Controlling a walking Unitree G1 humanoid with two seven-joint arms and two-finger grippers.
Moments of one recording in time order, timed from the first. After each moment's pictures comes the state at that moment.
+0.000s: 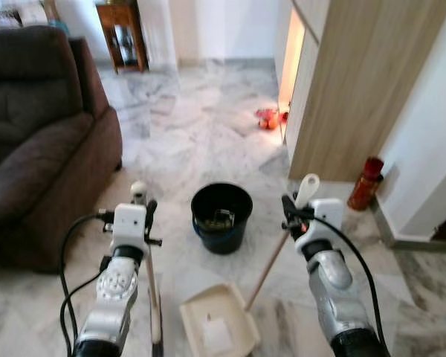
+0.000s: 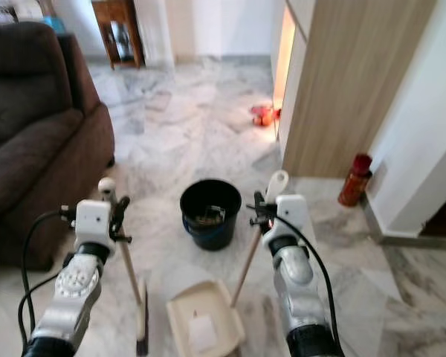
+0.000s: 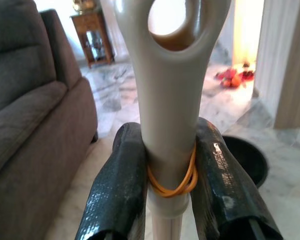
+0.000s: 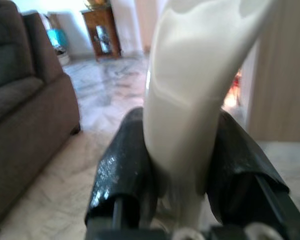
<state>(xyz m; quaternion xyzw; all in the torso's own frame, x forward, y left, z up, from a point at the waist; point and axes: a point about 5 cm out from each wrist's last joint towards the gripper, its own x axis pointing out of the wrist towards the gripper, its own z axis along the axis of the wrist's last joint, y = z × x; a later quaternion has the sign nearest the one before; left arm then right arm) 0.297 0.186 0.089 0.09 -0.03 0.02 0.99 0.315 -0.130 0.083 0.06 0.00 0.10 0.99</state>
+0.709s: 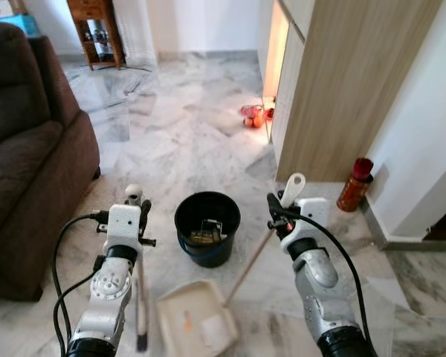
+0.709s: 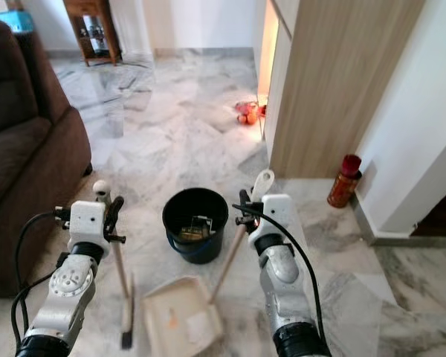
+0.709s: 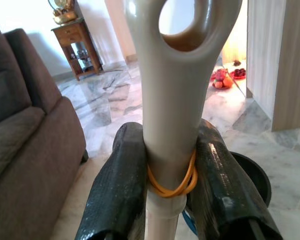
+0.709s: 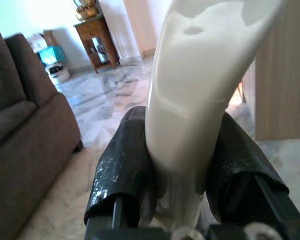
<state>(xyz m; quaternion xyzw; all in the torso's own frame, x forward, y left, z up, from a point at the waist) 0.299 0.181 0.092 0.10 -0.04 0.01 0.99 0.313 -0.124 0.081 0.08 0.00 0.10 0.99</state>
